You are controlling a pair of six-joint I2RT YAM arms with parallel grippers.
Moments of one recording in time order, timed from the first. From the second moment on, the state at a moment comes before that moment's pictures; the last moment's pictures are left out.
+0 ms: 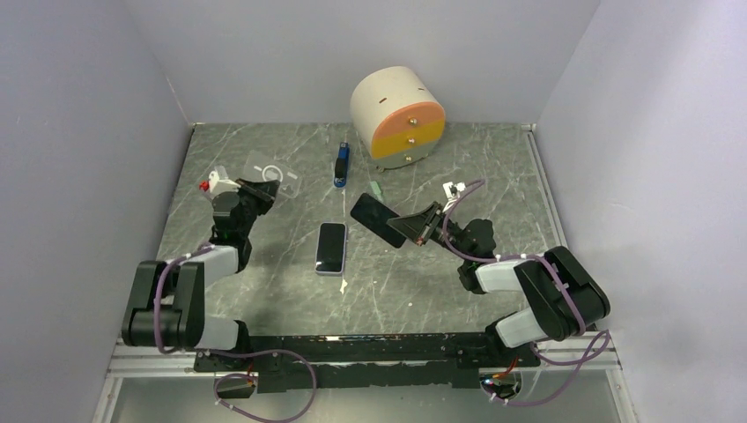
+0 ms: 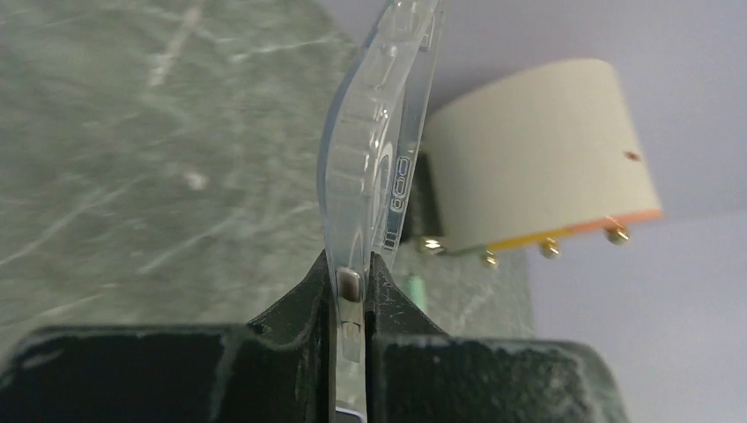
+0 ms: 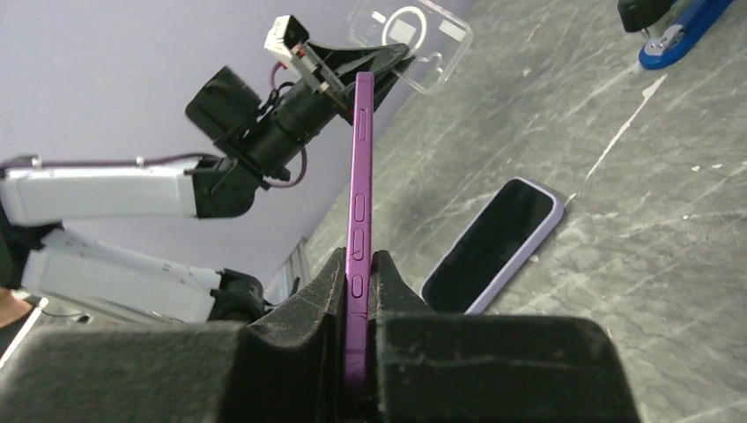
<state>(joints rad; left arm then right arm) -0.07 1.34 0.44 0.81 0.09 -0.94 0.42 1.44 0.30 1.32 -0.58 0.99</state>
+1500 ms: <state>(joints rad) 0.20 1.76 0.63 0.62 0.11 -1.24 0.42 1.26 0.28 0.99 -0.48 0.68</state>
